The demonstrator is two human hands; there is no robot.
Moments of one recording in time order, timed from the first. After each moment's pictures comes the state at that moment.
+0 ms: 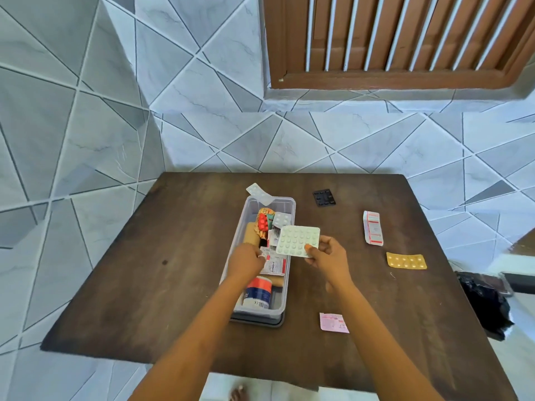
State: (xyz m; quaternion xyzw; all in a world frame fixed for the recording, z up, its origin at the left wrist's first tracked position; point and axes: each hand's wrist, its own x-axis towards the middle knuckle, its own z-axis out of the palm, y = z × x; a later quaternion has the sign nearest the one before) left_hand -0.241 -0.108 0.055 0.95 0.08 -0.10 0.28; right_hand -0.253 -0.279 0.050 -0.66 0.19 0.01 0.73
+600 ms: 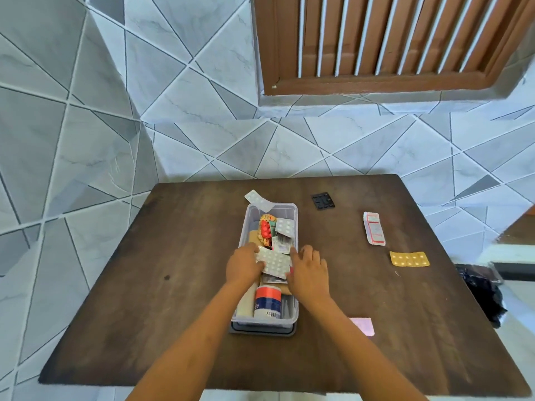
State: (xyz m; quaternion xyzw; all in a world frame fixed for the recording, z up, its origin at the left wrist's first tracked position) left_hand -0.223 -0.082 0.047 0.96 0.03 -0.09 0.27; right_hand -0.259 -0.224 0.035 -0.99 0.00 -0.01 0.14
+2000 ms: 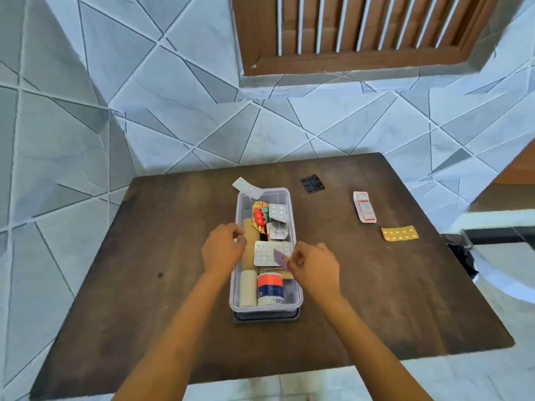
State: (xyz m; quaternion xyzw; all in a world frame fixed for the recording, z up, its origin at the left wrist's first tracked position) left_hand -0.223 -0.051 0.074 0.96 0.02 0.01 0.28; right_hand -0.291 -0.220 0.062 -0.95 0.08 -0.07 0.28
